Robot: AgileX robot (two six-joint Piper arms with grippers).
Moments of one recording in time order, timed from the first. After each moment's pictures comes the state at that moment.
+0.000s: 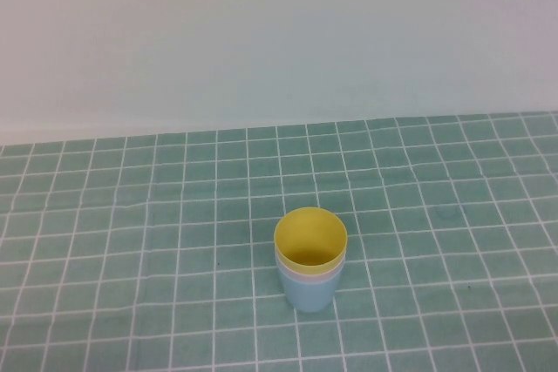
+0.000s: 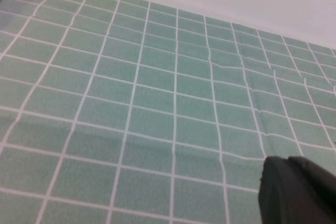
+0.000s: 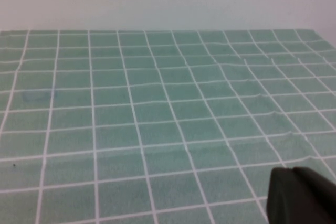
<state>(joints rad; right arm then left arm) -0.07 -0.01 0.03 -0.27 0.35 0.20 0.01 -0.01 0.00 -0.05 0.38 -0.11</state>
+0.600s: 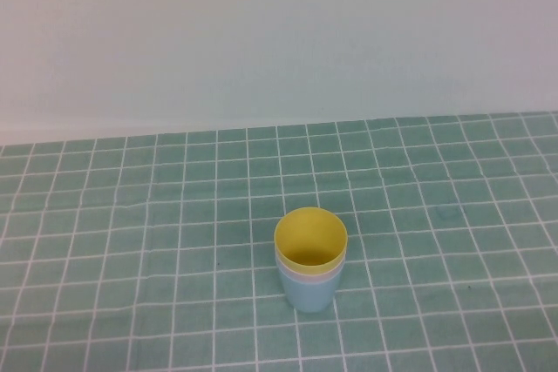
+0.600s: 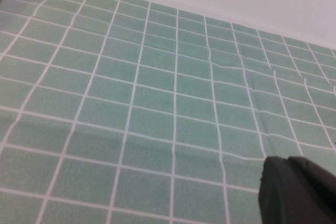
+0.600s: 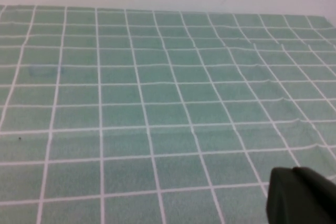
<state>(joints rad) -0.07 -0.01 0.03 -0.20 0.41 0.10 0.01 -0.01 0.00 -0.05 0.38 -0.11</state>
